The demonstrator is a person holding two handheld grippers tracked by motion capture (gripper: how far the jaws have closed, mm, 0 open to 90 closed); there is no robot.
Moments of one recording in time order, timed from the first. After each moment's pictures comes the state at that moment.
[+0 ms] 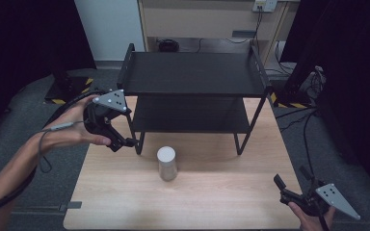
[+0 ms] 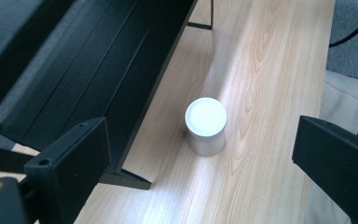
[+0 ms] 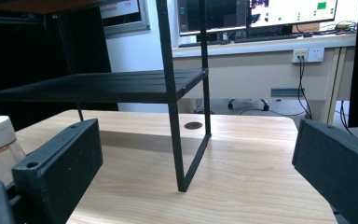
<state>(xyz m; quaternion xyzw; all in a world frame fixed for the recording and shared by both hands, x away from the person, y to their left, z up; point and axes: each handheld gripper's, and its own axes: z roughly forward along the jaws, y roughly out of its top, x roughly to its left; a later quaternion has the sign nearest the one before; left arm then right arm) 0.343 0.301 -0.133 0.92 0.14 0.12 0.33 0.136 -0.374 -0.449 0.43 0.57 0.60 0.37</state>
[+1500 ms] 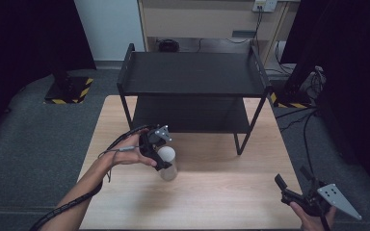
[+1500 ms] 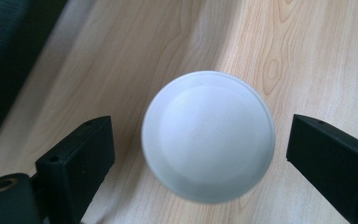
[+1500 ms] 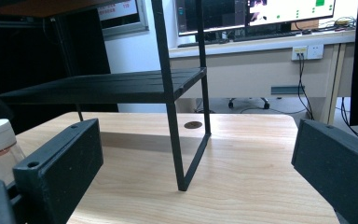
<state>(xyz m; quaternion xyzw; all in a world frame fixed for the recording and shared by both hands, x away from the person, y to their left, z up) 0.406 0.208 -0.285 0.95 0.16 0.05 0.27 0.136 -0.377 -0.450 0.44 0.56 0.60 0.37</state>
